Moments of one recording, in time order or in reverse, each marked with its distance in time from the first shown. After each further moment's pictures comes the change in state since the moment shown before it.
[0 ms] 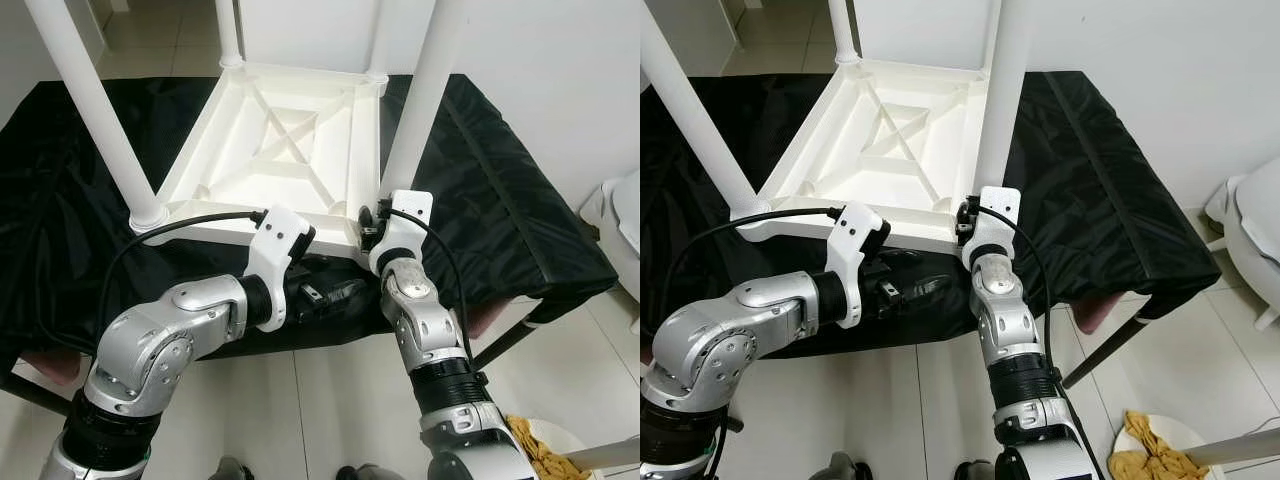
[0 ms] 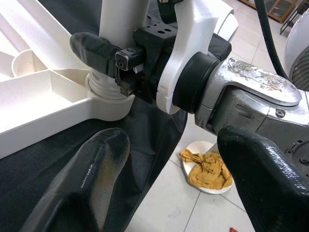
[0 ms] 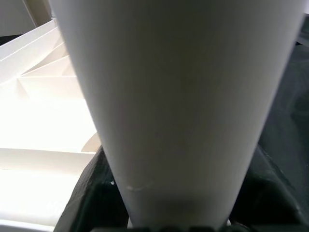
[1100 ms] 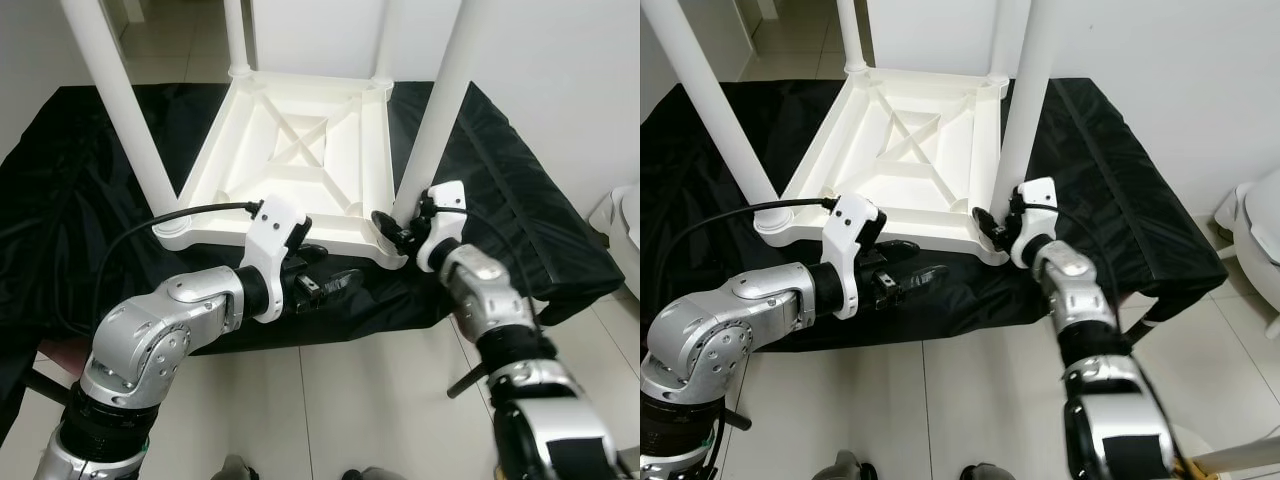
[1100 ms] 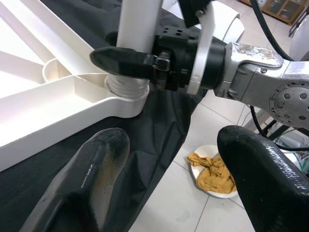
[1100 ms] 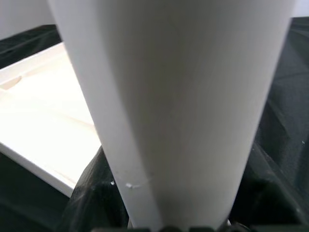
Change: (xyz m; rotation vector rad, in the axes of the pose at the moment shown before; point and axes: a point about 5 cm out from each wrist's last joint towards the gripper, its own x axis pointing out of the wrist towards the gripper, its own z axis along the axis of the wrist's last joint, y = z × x) left arm -0.001 0.004 0.007 0.020 -0.013 0.013; right arm 0.023 -0.057 -0.002 -0.091 0.033 0.399
